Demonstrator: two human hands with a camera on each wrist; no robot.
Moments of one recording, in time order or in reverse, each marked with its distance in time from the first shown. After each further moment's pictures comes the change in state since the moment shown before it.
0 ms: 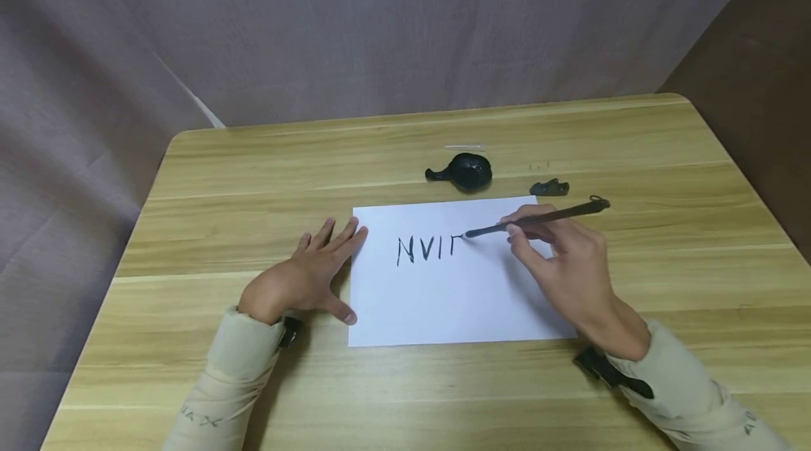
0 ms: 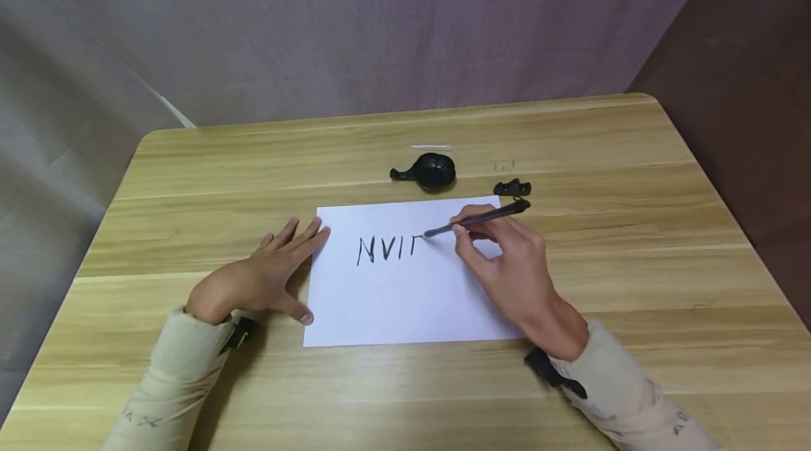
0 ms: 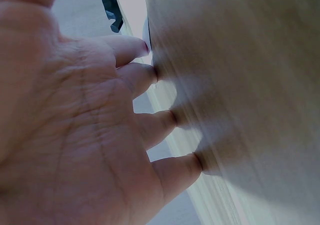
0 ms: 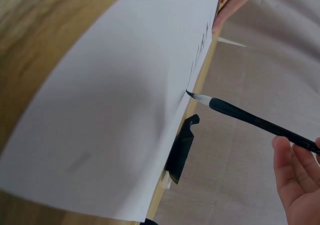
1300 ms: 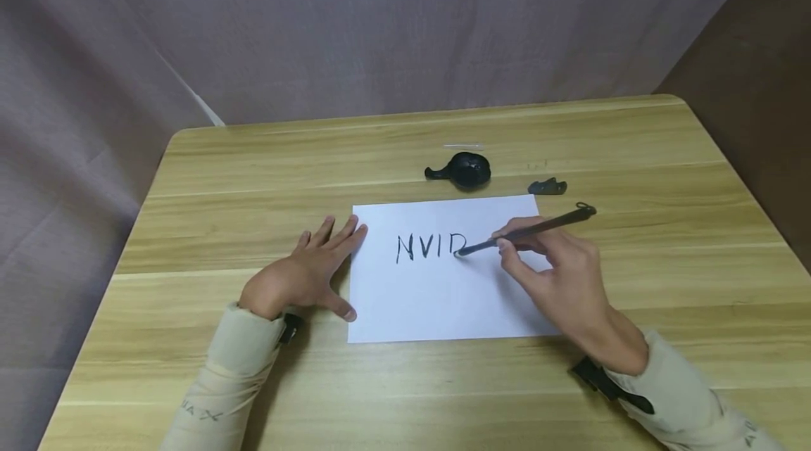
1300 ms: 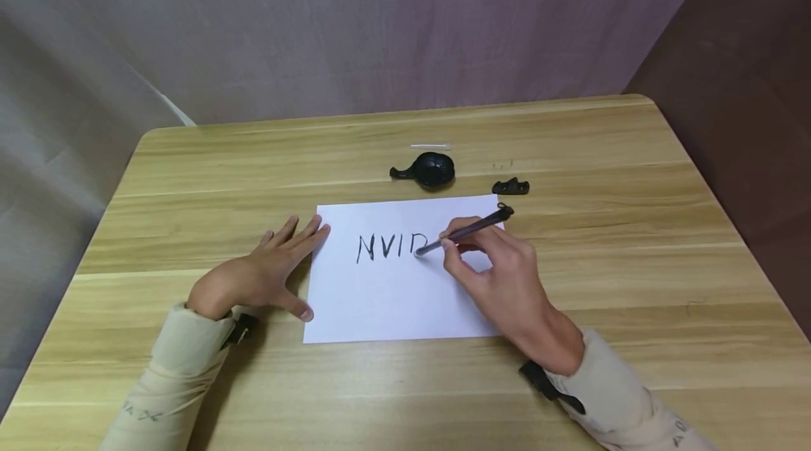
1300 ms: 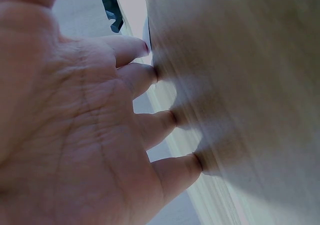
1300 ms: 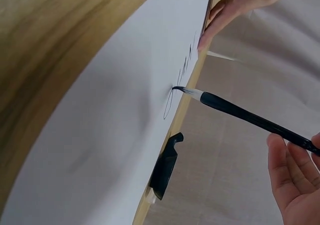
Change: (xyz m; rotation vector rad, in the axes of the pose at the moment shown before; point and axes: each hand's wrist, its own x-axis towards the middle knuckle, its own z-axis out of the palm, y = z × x) left_hand 0.001 -0.001 0.000 0.019 0.006 0.021; right_hand -0.007 -0.021 0.000 -0.005 -0.031 -0.018
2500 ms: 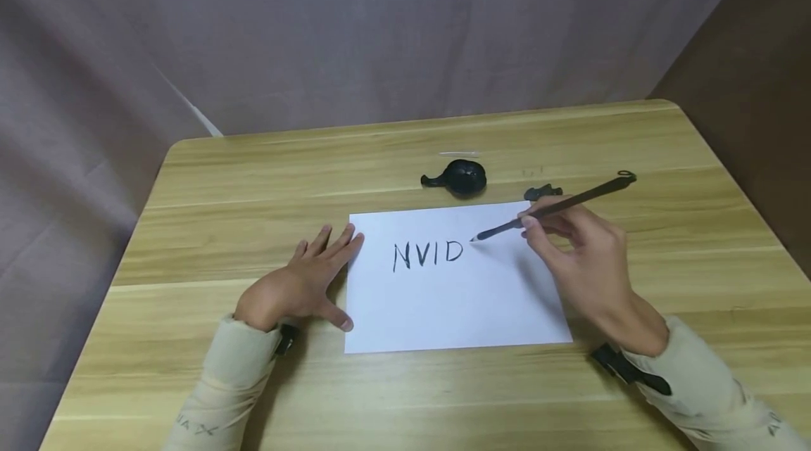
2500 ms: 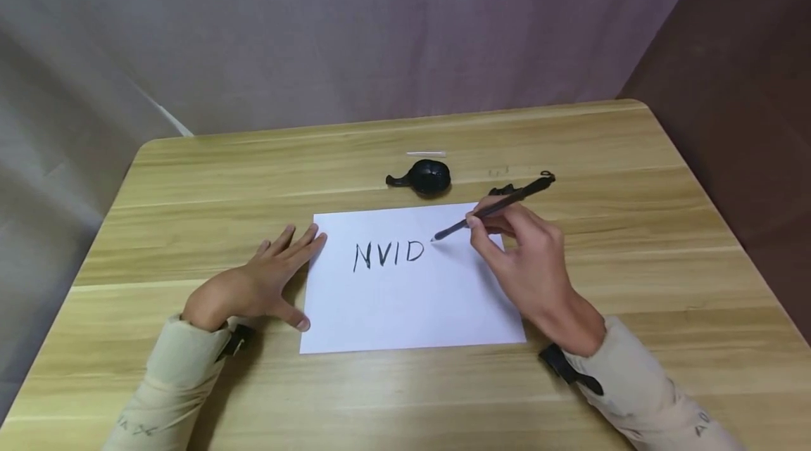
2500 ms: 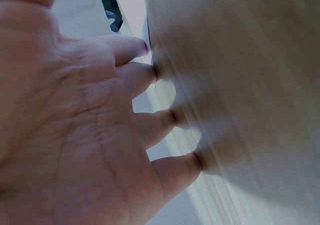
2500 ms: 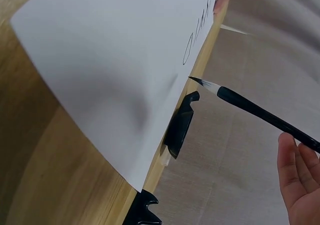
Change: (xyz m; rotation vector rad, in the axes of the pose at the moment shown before) left_hand -0.002 -0.003 0.003 -0.025 0.004 -0.003; right_hand 0.013 0.025 -0.016 0.099 0.075 0.076
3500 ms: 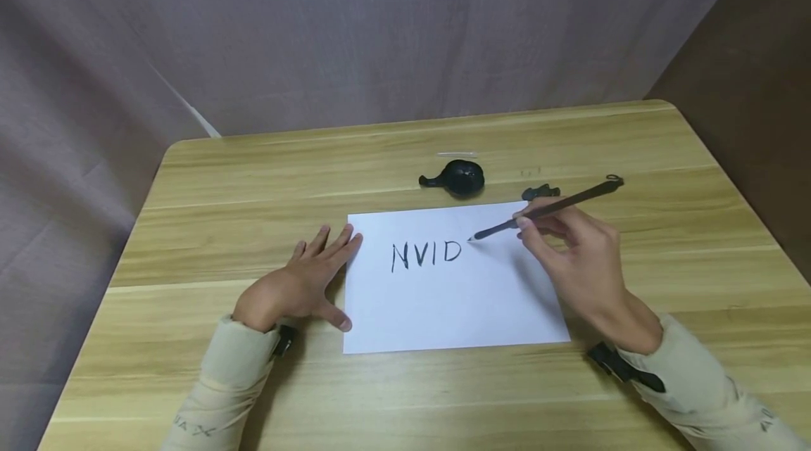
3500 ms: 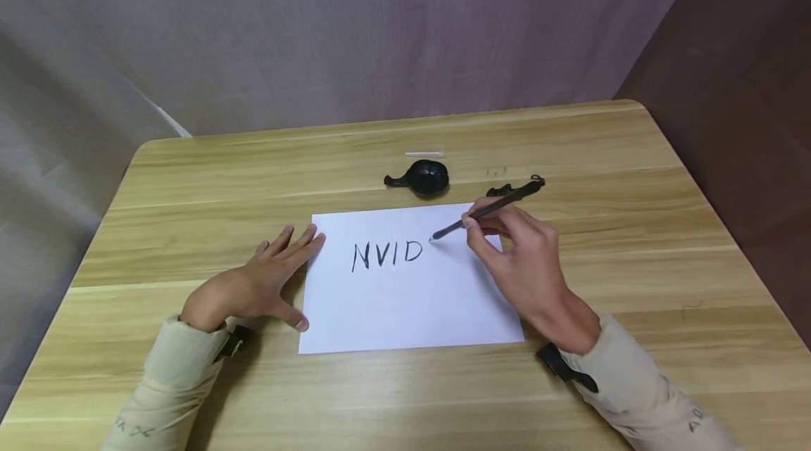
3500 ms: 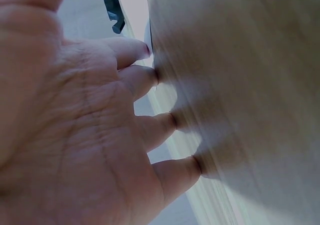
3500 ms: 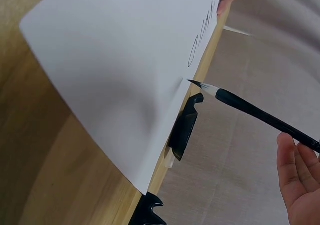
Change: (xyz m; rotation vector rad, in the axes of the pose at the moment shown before) left_hand 0.001 -0.002 0.001 -0.011 -0.006 -0.005; right_hand -0.001 0.002 0.005 -0.007 0.009 -0.019
